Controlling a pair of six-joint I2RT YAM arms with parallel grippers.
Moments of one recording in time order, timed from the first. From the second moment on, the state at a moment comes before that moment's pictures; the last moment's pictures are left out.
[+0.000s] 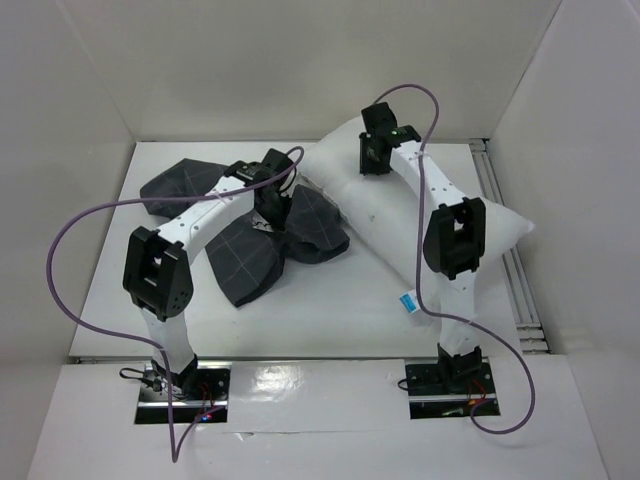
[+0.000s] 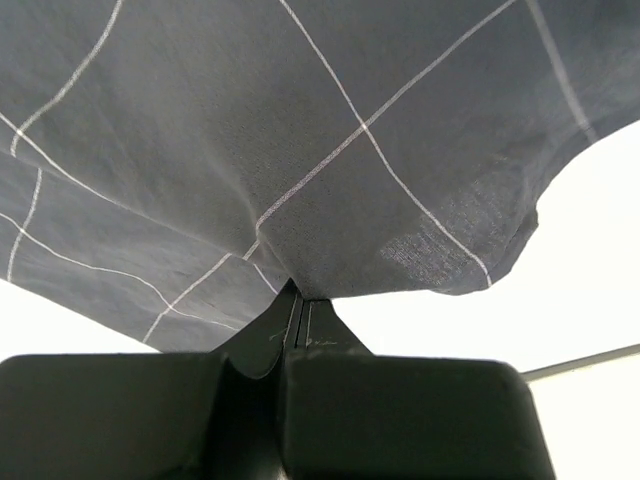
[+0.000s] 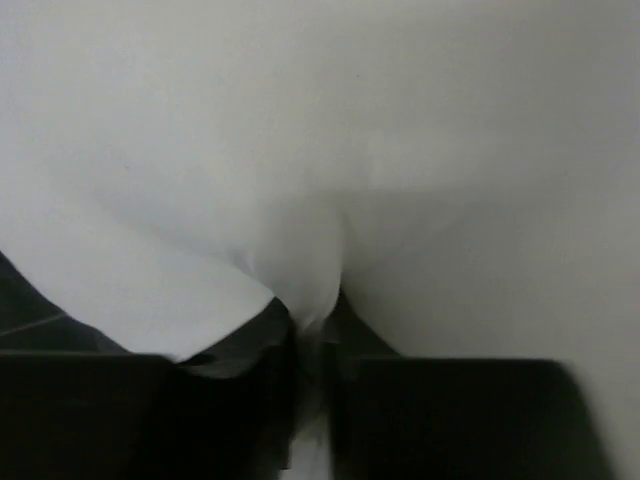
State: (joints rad) left arm -0.49 1.84 1.65 -1.03 0.01 -0.24; right arm 0.32 2.17 2.07 -0.80 0.18 0.27
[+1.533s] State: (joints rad) left arm -0.19 1.87 1.72 -0.98 0.56 -0.27; right arm 0.15 1.17 1.44 -0.85 -0.28 0.20
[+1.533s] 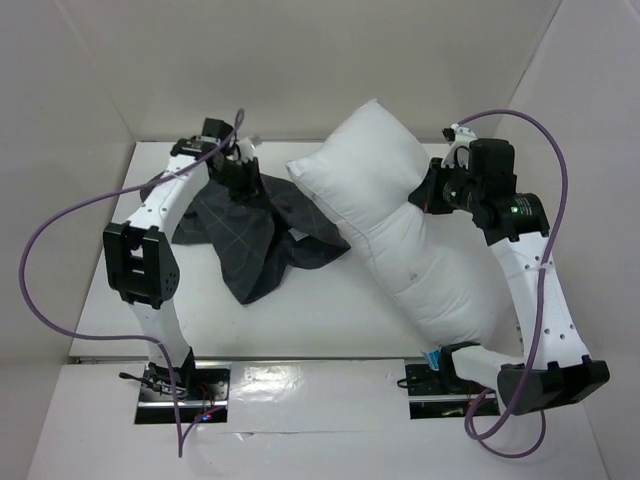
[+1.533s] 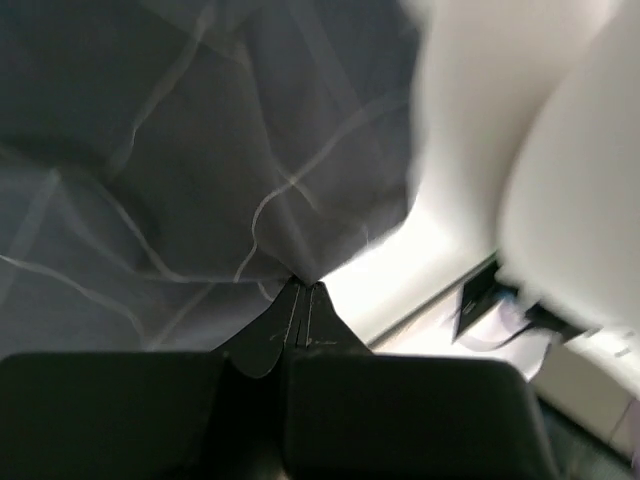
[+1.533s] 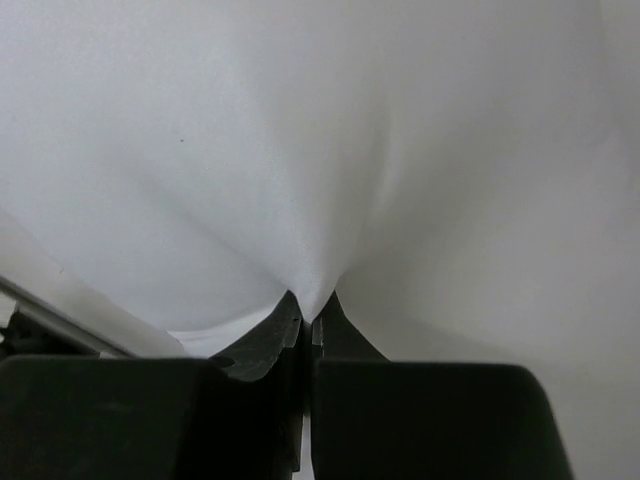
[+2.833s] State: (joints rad) left arm -0.01 2.05 2.02 -0.93 0.64 -0.42; right arm 0.81 1.53 1.63 -0.86 -0.16 0.27
